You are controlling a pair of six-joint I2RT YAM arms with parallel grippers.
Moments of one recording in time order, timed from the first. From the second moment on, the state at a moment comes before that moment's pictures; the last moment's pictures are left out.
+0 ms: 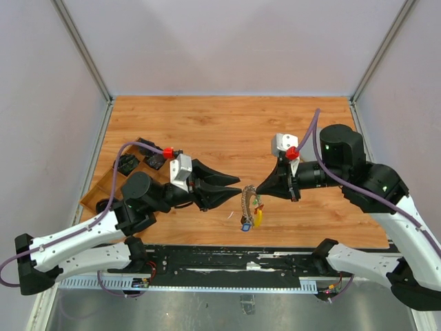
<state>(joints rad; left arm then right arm) -1.07 0.81 0.74 0.40 0.26 -0.24 0.75 0.95 1.42 -0.86 -0.74 -0.20</state>
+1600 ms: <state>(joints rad) -1.14 1.05 0.99 0.04 0.32 0.02 1.14 1.19 1.73 -1.36 -0.14 -0.51</state>
